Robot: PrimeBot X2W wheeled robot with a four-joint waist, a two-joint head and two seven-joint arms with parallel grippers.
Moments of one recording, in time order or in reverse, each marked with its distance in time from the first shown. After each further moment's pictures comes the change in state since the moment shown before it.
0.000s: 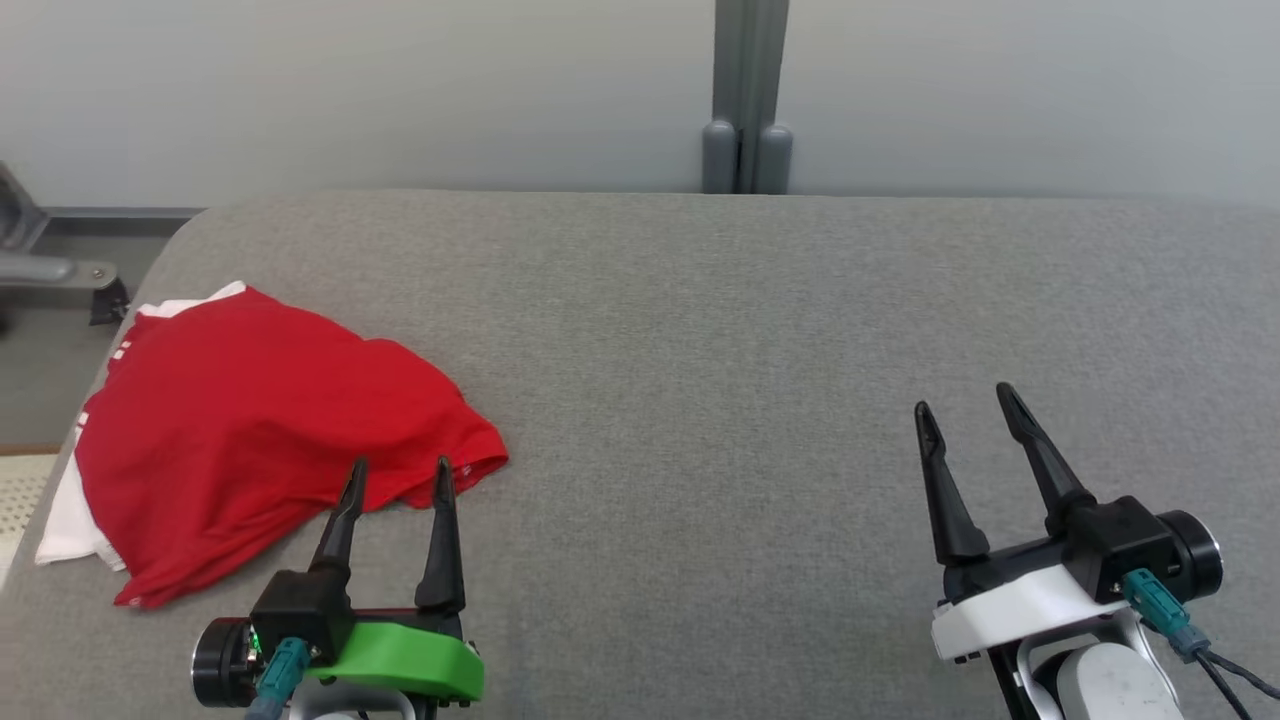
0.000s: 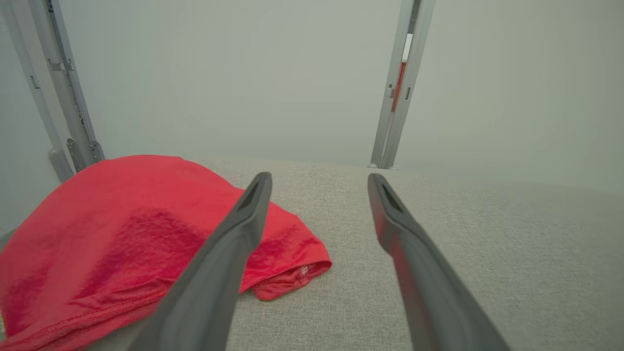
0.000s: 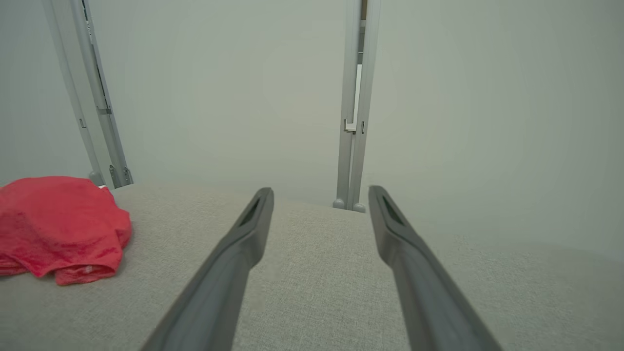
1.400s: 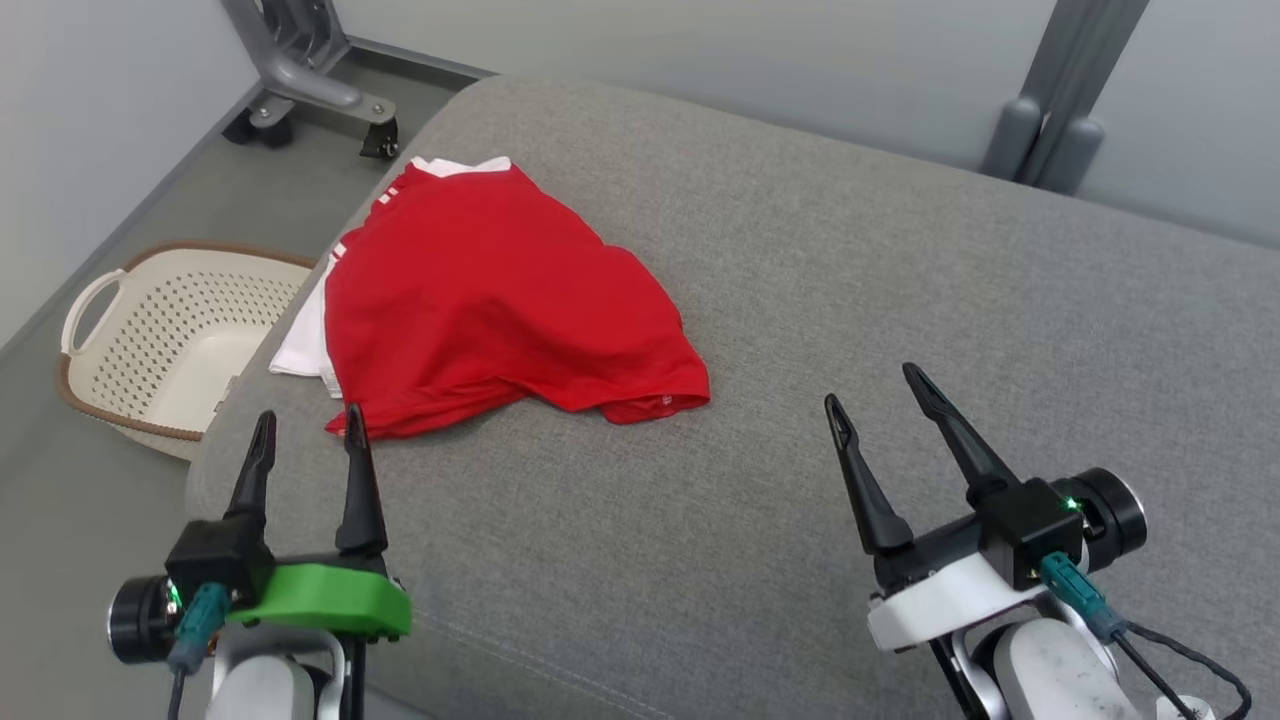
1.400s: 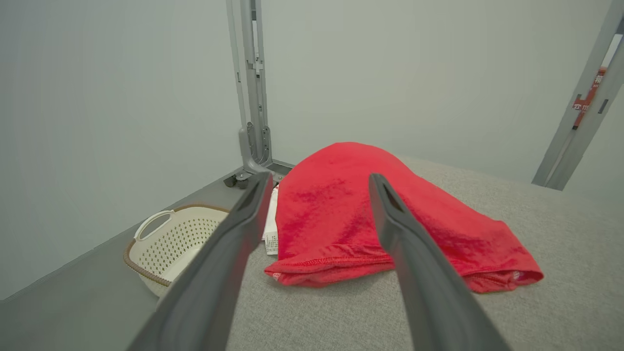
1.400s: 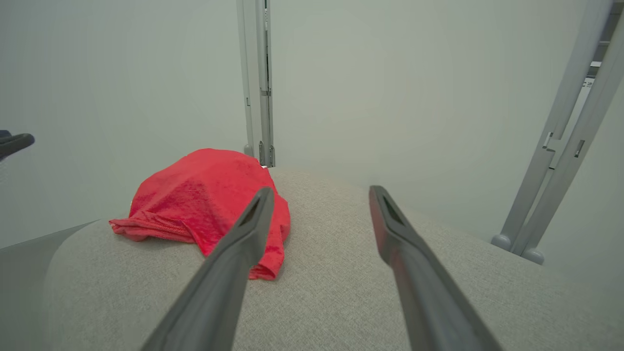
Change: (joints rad) left arm -0.080 0.004 0.142 0.050 0.022 -0.017 0.000; right arm -0.059 0.002 0.132 0.022 -0.046 0.000 0.000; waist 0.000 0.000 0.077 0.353
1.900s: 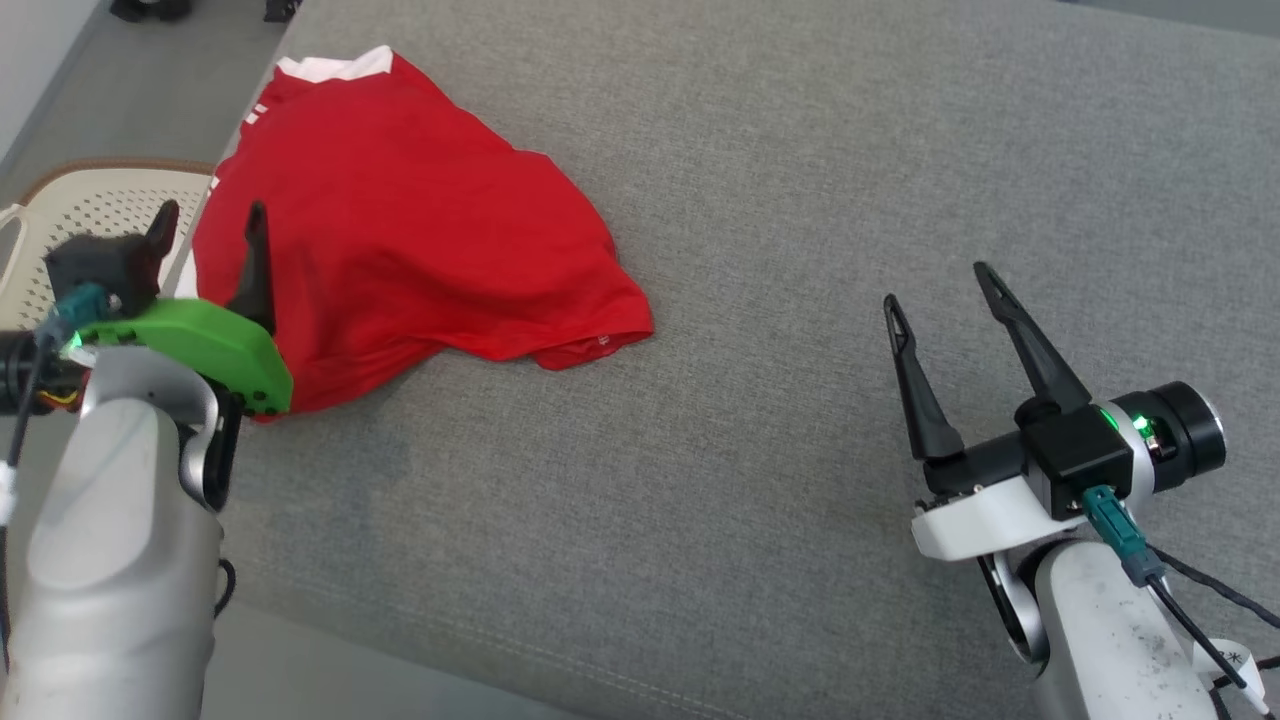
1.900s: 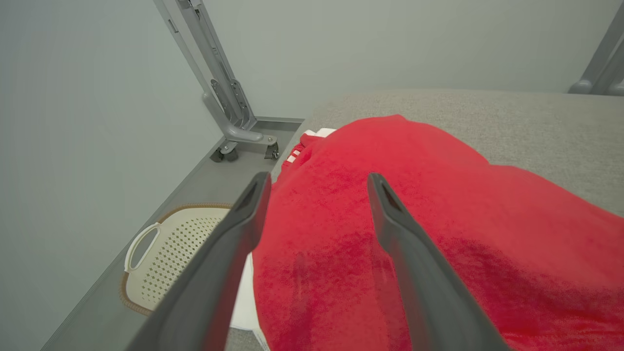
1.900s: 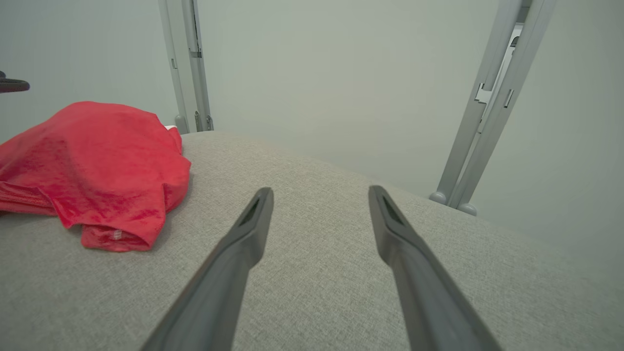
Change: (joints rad) left arm -0.546 0.164 -0.010 0.472 -0.020 -0.126 0.138; right arm -0.106 -0.003 -0.090 -0.036 -0.144 0.000 0.000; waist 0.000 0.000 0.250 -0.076
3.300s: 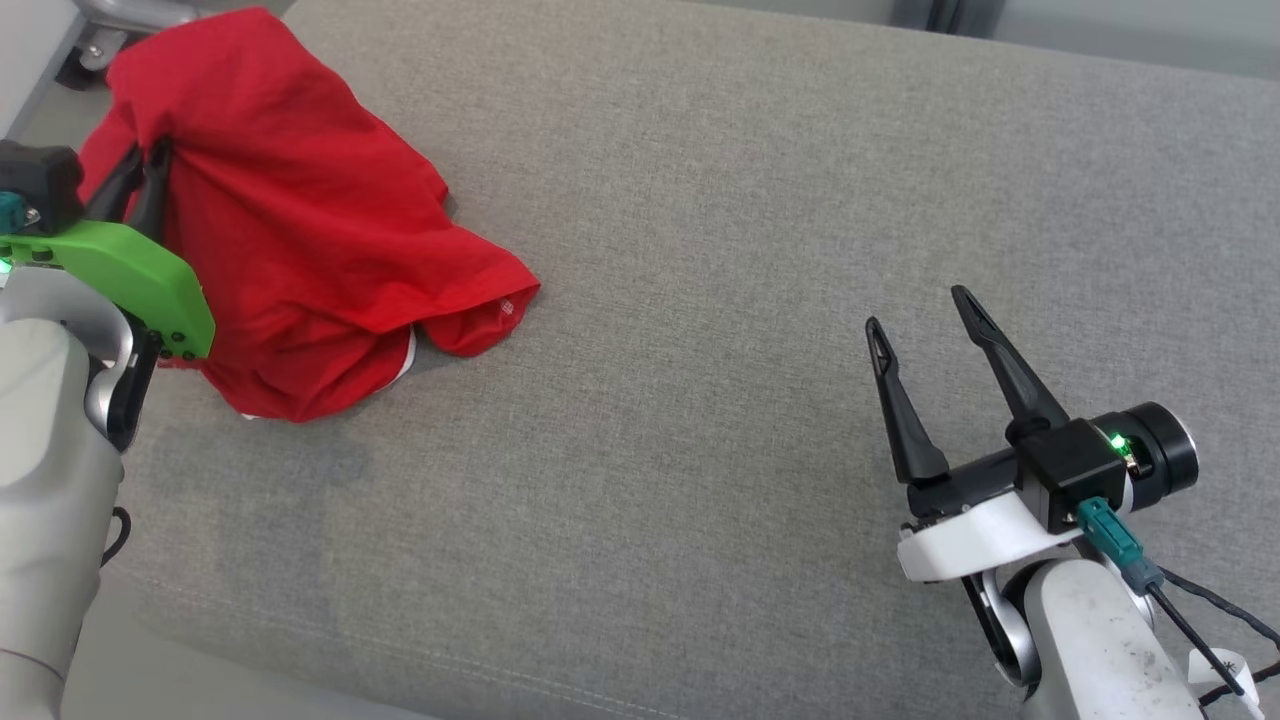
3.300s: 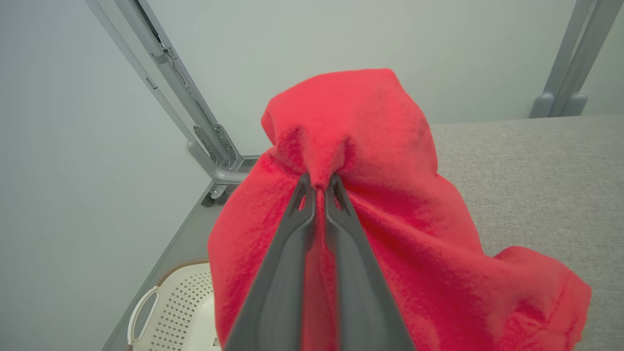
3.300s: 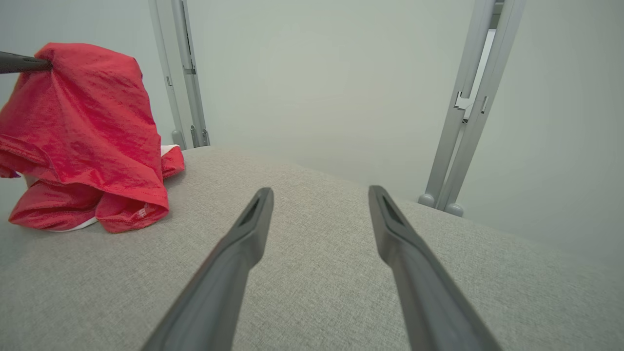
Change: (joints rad) left arm -0.258 0.211 -0.432 0.242 -0.317 -0.013 -0.049; right arm 0.016 0.001 0.024 0.014 0.078 0.000 0.000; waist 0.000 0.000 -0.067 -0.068
